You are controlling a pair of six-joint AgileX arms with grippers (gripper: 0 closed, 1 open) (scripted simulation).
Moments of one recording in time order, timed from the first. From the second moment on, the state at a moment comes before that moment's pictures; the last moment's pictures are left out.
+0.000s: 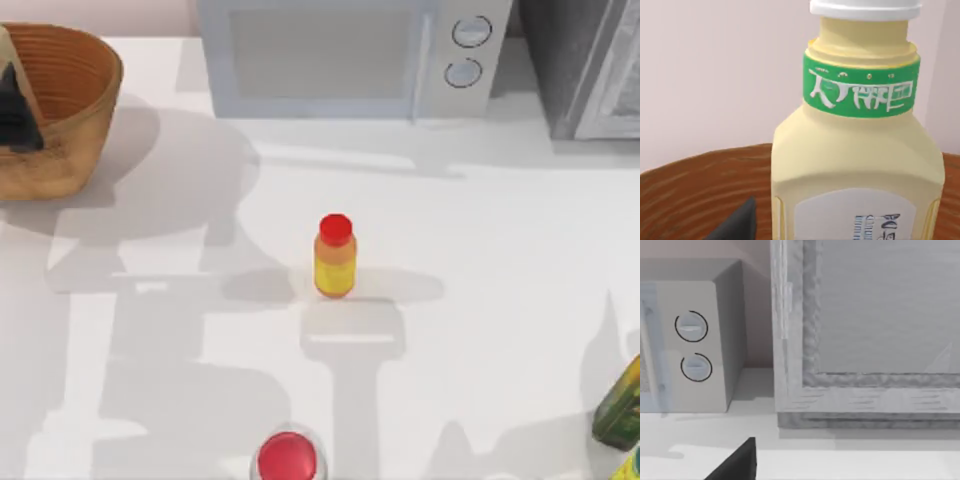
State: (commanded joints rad) left arm 0.15 1.70 0.57 1.09 0.17 0.01; right arm 0.00 0.00 0.00 0.00 0.00 0.00
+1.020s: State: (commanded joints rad) left arm 0.15 1.99 0.76 1.21 0.19 0.01; right arm 0.00 0.00 0.00 0.00 0.00 0.00
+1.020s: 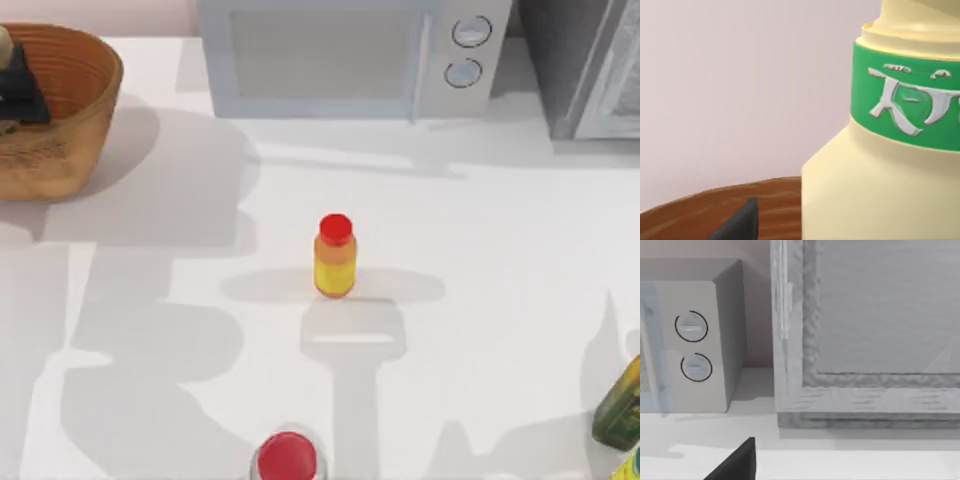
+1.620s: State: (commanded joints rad) left arm 0.14 2.06 0.89 1.17 0.18 0.01; right arm 0.00 0.00 0.00 0.00 0.00 0.00
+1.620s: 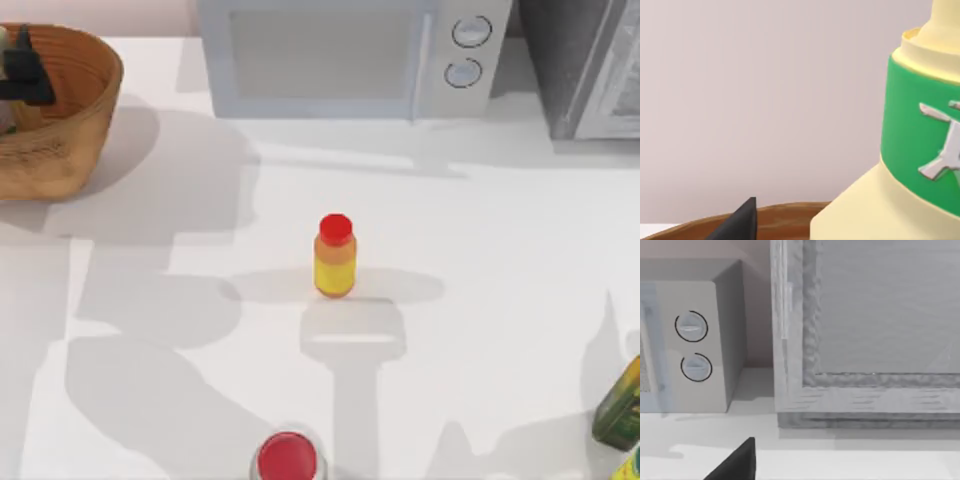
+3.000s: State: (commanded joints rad) left arm 0.14 2.04 0.89 1.16 0.18 0.02; right arm 0.00 0.00 0.00 0.00 0.00 0.00
